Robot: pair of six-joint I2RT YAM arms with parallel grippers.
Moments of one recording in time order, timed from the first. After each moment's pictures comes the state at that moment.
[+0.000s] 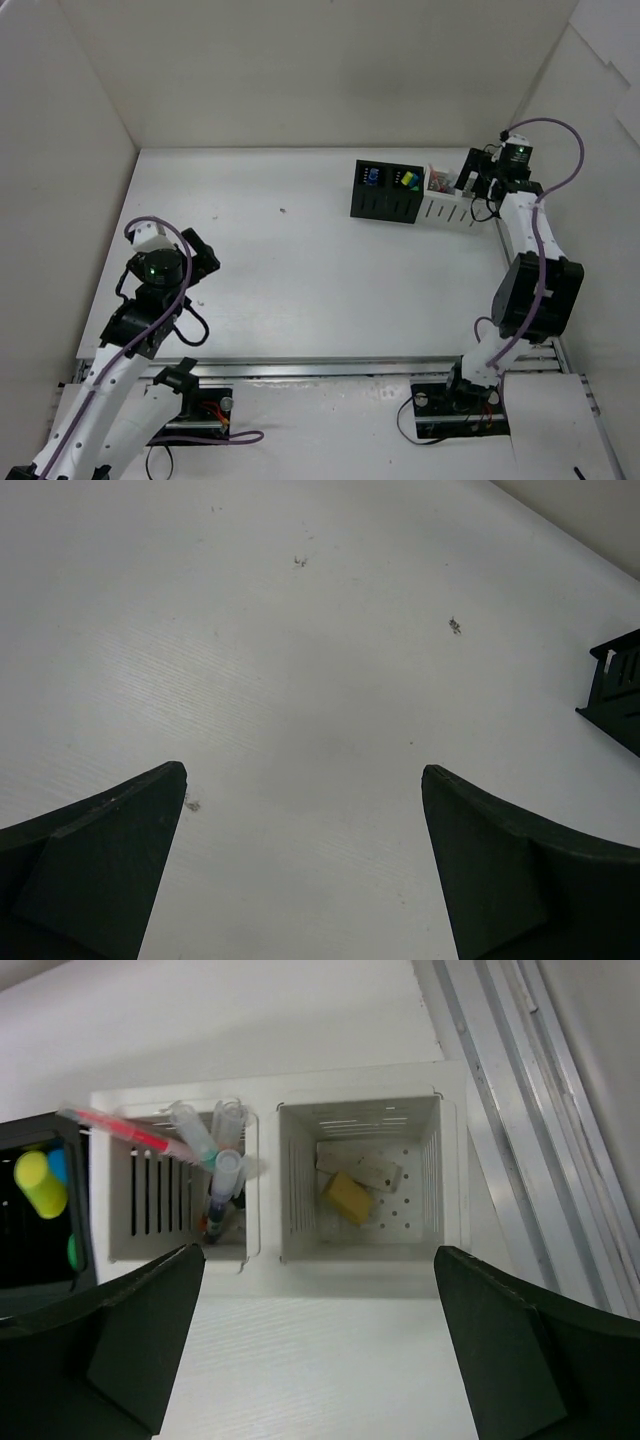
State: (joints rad) left arm -0.33 0.67 0.76 -0.55 -0.45 -0.60; right arm -0.23 1.75 1.42 -0.33 -0.05 0.16
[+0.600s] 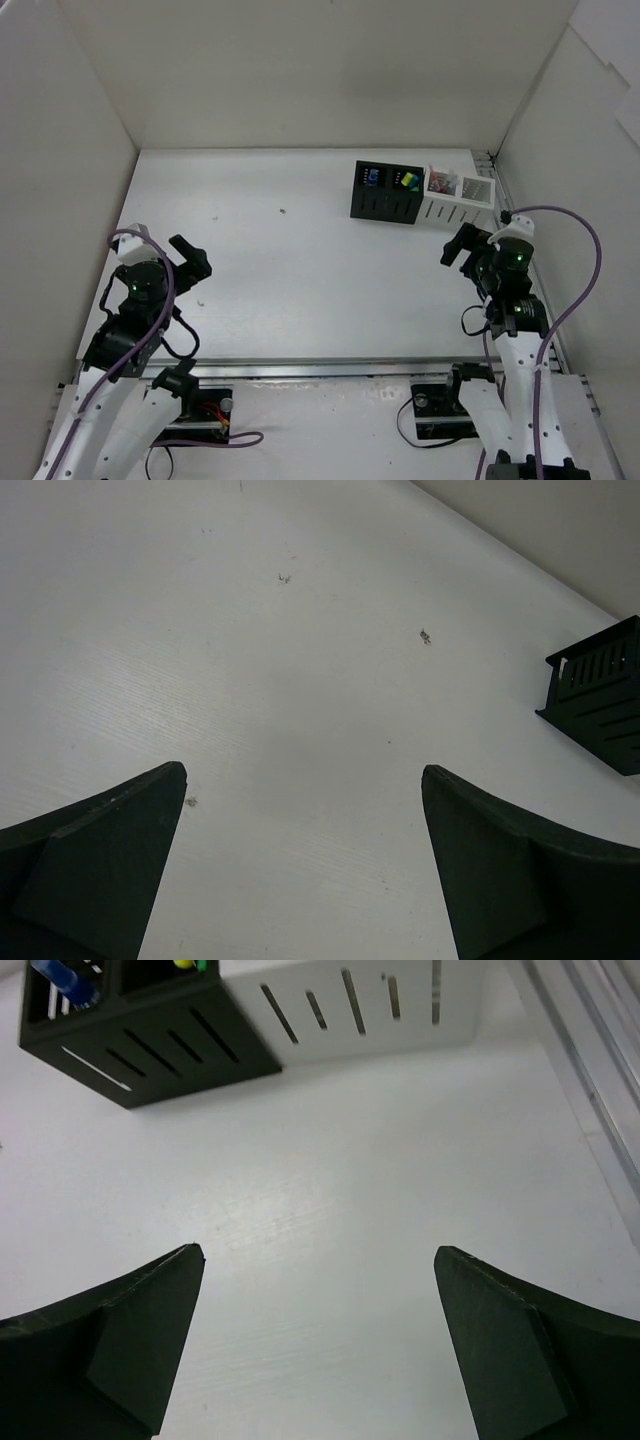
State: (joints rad) left arm -0.33 0.57 0.80 -0.63 -0.43 -0.60; right arm -0.10 0.72 0.73 -0.45 -0.01 0.31
